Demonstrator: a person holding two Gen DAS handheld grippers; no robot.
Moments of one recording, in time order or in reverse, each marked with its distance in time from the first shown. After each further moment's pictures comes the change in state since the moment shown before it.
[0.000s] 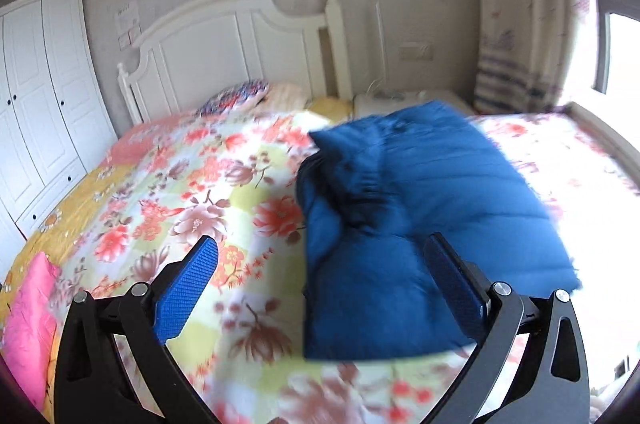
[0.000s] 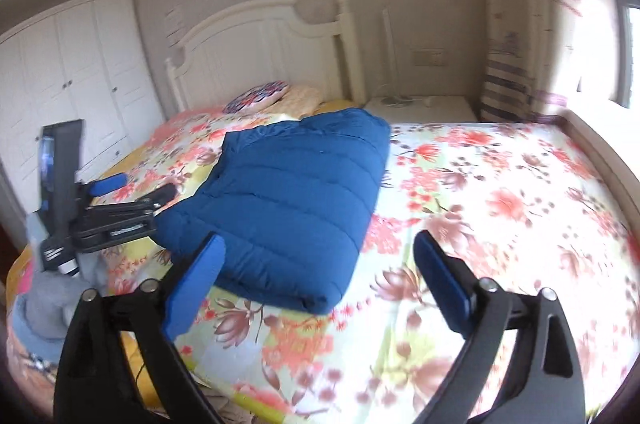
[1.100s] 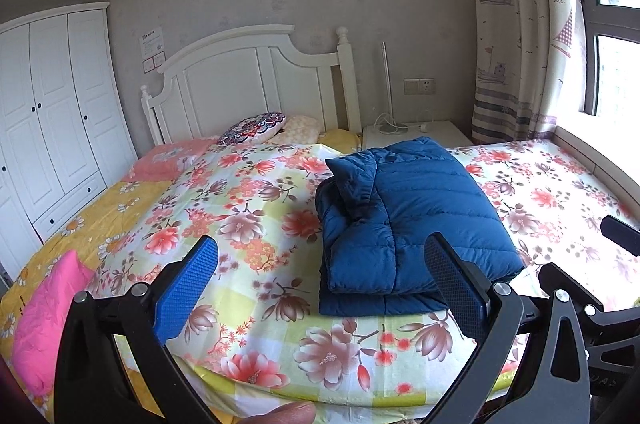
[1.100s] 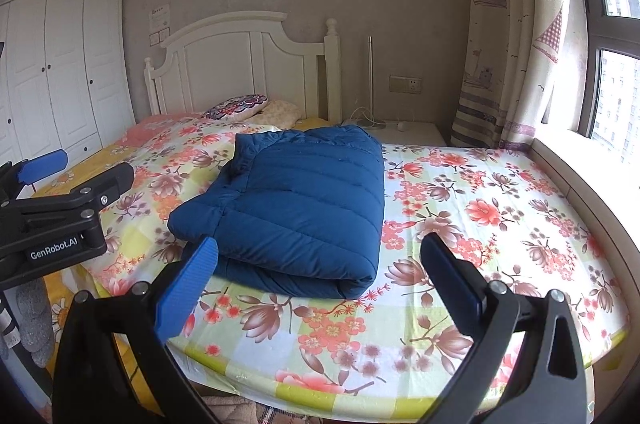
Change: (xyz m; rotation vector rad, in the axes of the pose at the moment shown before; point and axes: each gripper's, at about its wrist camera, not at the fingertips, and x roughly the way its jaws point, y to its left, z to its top) left arm -0.105 0.003 -0.011 -0.018 -0.099 0.042; right arm -0.028 0.080 -0.021 -0.078 -0.062 -0.141
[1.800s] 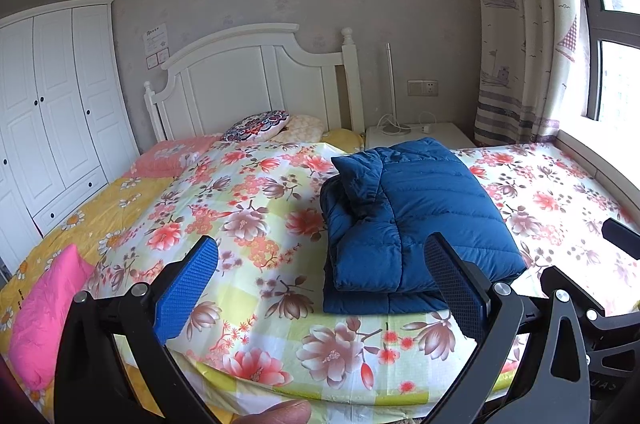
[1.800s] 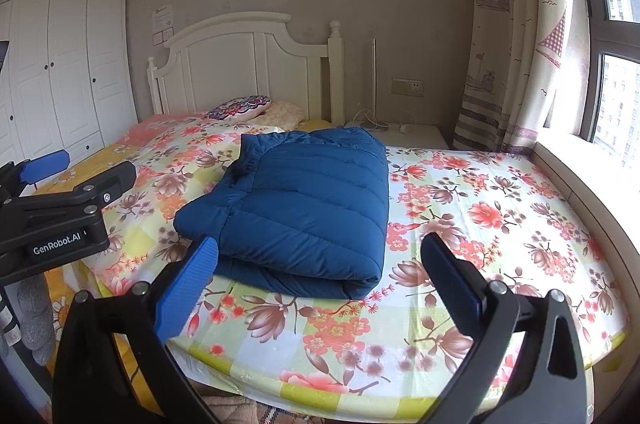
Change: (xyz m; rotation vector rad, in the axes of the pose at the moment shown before) left arm -0.002 0.007 -0.001 -0.017 0.000 0.004; right arm -0.002 0.003 0.000 -0.012 -0.004 0.008
